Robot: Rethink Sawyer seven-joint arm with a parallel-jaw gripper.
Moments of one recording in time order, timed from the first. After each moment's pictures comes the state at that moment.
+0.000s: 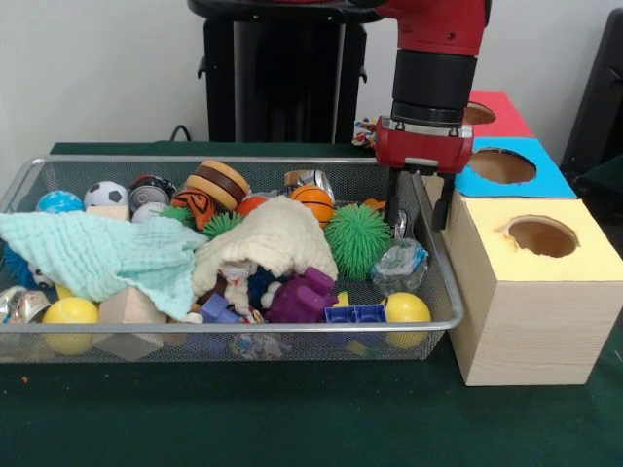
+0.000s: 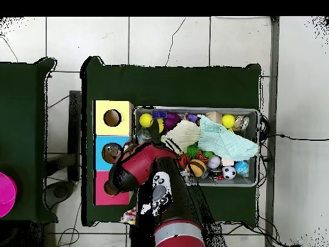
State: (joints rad) arm -0.07 -0.63 0.10 1.70 -0.73 0.24 2.57
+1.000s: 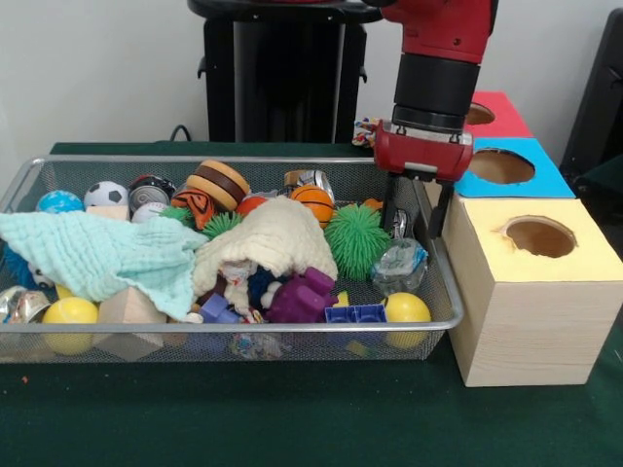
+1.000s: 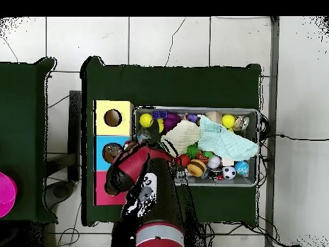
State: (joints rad) arm 0.03 -0.58 -0.02 1.65 -0.70 0.20 2.57
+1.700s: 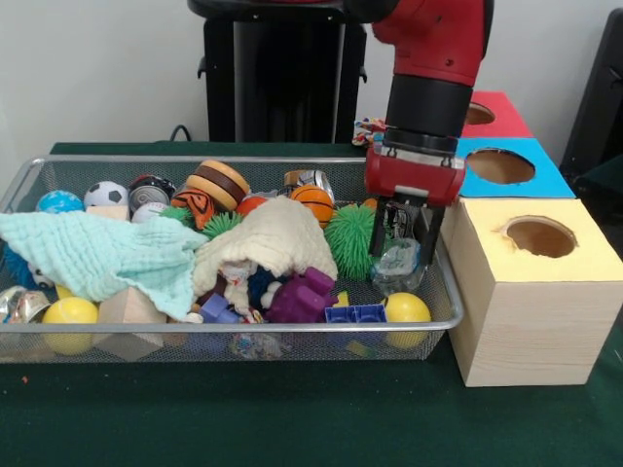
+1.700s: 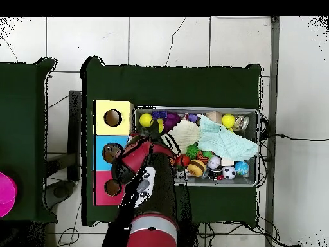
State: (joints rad) arm 0.08 -0.49 -0.12 1.55 -0.66 0.13 2.57
